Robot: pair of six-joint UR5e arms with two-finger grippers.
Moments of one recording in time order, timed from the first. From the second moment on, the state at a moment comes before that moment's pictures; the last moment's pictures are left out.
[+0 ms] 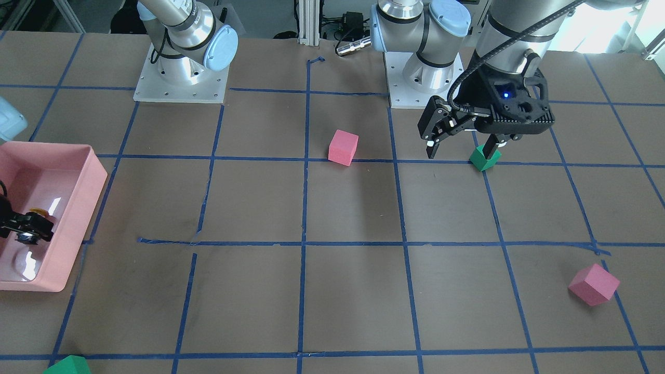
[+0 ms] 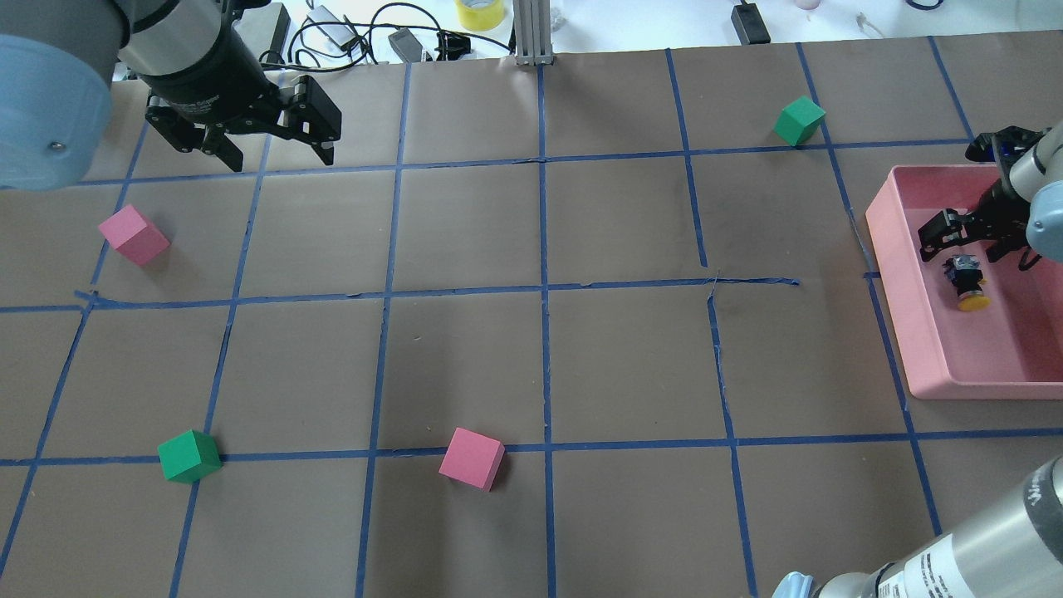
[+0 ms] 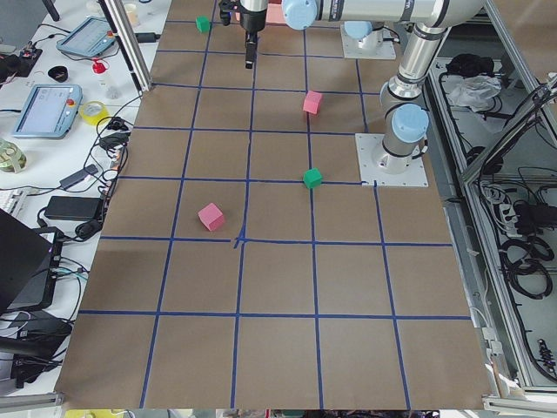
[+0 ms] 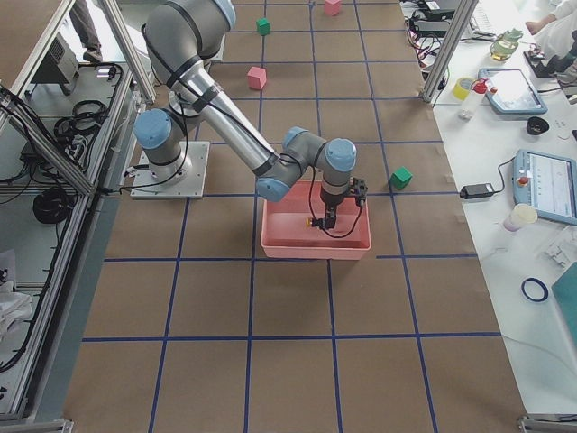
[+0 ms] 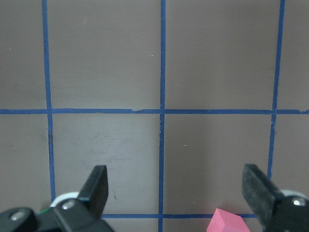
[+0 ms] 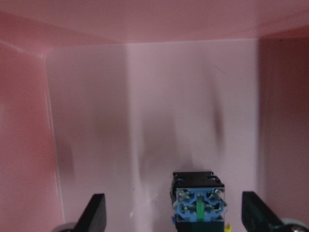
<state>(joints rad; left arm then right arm) -1.57 -1.59 -1.55 -1.43 1.57 -0.02 0.98 -1.14 1.82 -2.27 -1.59 -0.51</state>
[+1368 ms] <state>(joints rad) -1.57 -1.58 -1.56 -1.44 1.57 -0.02 0.94 -1.15 1.87 -2.25 -1.59 -0.52</state>
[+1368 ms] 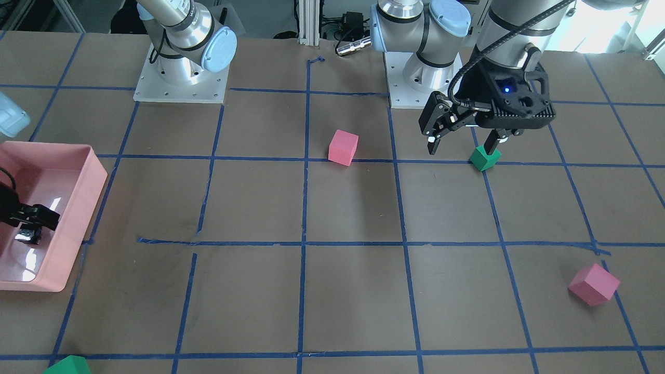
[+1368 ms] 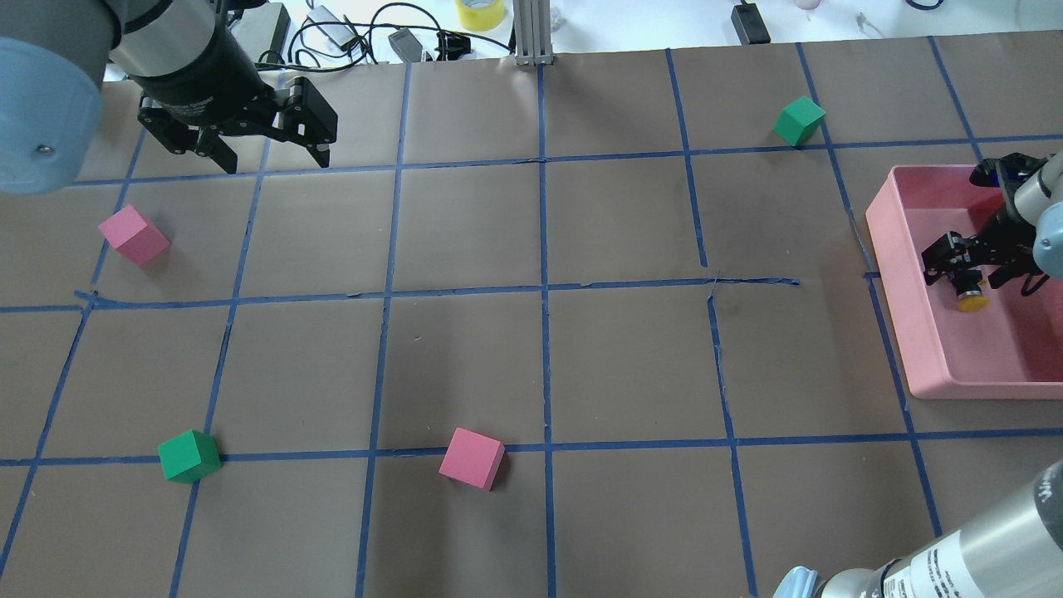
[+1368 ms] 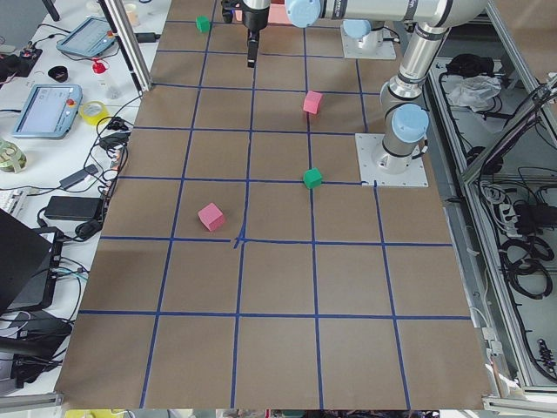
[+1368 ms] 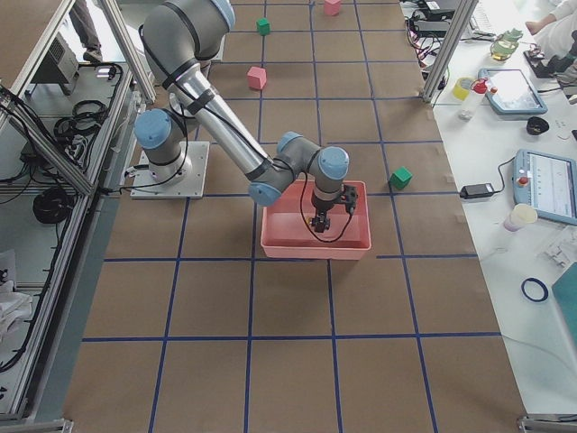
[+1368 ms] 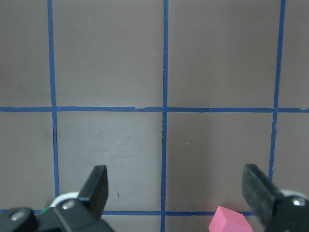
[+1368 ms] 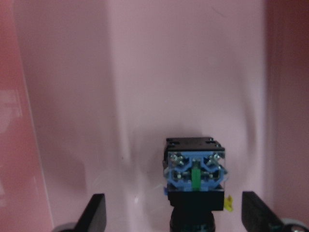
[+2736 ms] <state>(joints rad) -1.57 -1.57 -1.56 -1.46 1.57 -0.02 0.92 -1.16 1.88 -2.22 -1.61 -0.53</state>
